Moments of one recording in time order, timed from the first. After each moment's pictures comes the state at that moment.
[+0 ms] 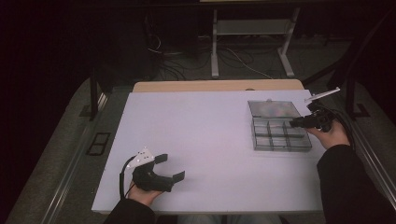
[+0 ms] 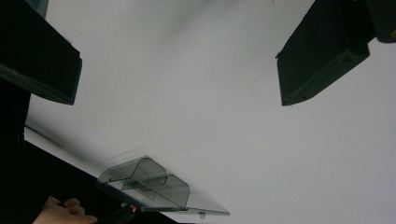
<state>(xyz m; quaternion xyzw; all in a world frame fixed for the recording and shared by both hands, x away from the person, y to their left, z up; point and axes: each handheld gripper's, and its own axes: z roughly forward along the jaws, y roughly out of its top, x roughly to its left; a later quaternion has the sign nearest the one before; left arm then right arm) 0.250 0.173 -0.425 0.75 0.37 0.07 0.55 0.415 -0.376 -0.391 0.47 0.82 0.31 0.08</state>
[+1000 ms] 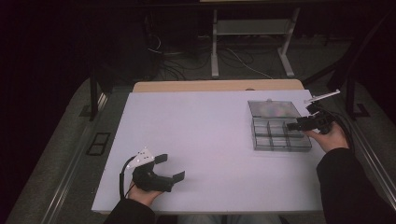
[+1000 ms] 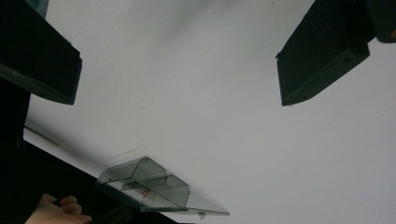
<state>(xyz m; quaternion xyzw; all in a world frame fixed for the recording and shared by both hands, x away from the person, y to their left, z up) 0.250 0.173 -0.425 0.75 0.37 0.08 0.55 0.407 -0.370 -0.391 0.50 0.81 0.30 0.09</state>
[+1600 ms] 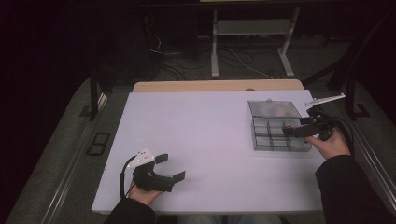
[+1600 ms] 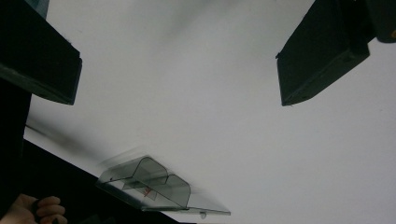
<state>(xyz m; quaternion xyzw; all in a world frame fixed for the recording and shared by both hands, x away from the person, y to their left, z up) 0.251 0.172 -0.425 0.75 0.37 0.07 0.55 0.371 -0.349 -0.368 0.48 0.80 0.35 0.08</state>
